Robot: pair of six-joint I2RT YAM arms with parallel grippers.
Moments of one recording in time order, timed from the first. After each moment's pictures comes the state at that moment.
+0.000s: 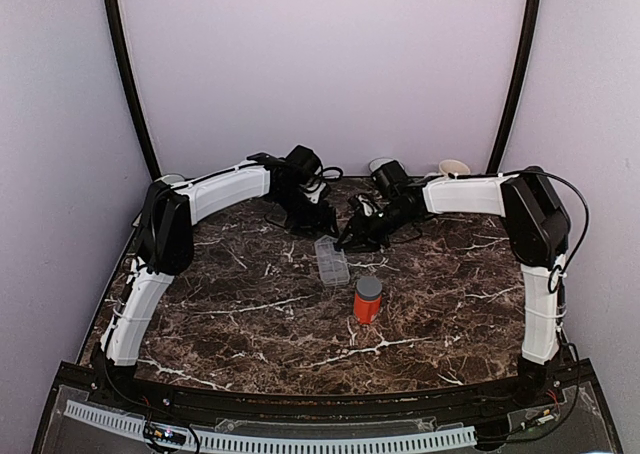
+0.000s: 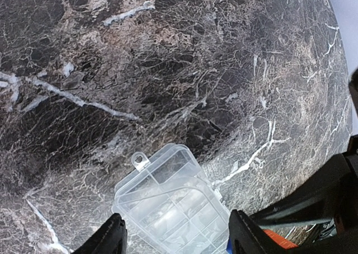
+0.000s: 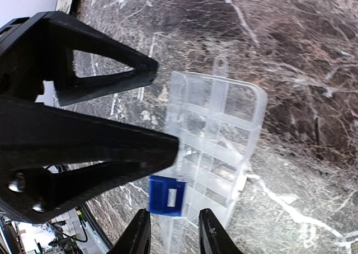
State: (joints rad) left arm -0.66 2.46 2.27 -0.93 0.33 -0.38; right arm 0.58 2.08 1.53 -0.45 -0.62 0.52
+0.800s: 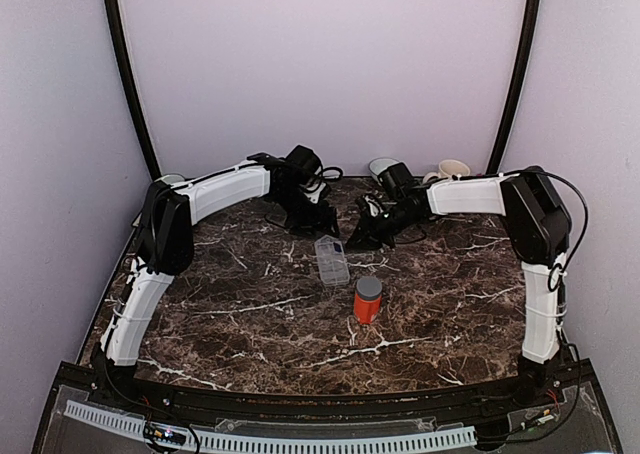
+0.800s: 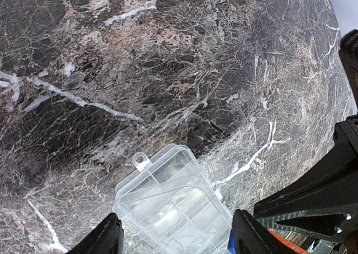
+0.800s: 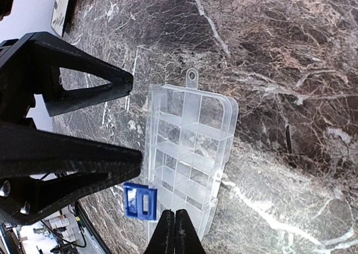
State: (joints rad) left arm -0.66 2.46 2.27 -0.93 0.33 -0.38; right arm 0.54 2.08 1.49 -0.40 -0.62 0.53
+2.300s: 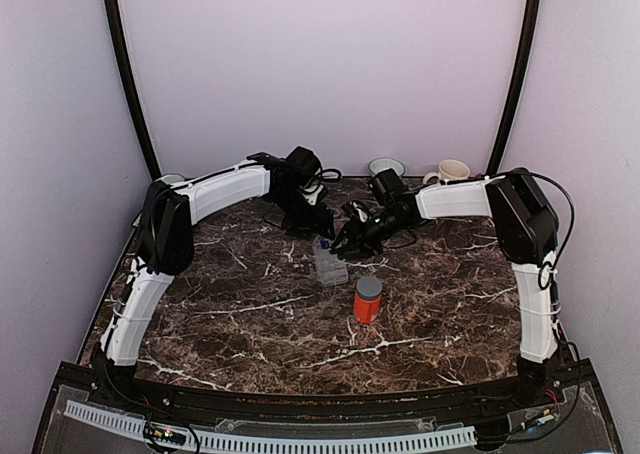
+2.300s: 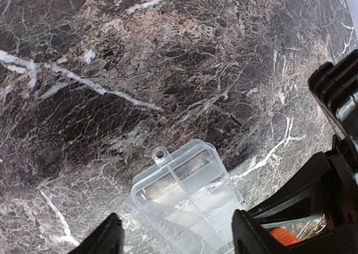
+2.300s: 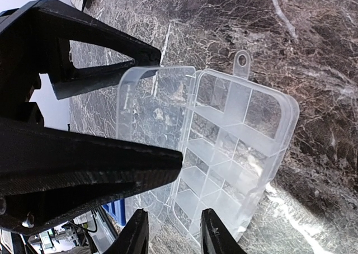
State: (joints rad) left arm -0.66 2.46 2.27 -0.97 0.28 -0.37; right arm 0.58 2.17 1.54 -0.38 -0.76 0.53
